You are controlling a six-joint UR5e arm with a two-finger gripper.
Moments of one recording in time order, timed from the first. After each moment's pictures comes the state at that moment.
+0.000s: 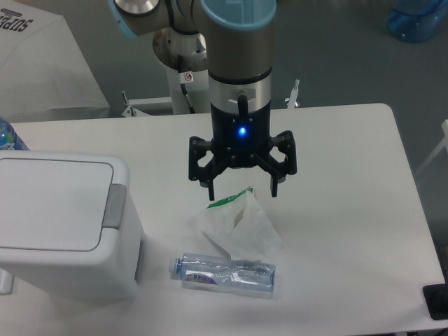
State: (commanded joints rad) arm 2.40 -1.83 -1.23 -1.28 1.48 0.34
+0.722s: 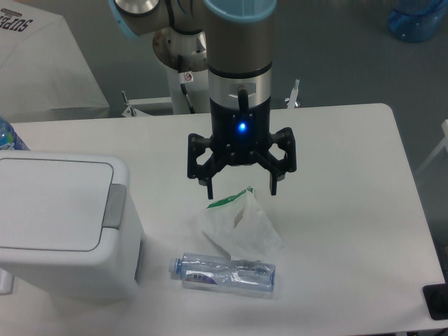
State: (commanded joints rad) arm 2.37 -1.84 -1.23 -1.27 1.44 0.24
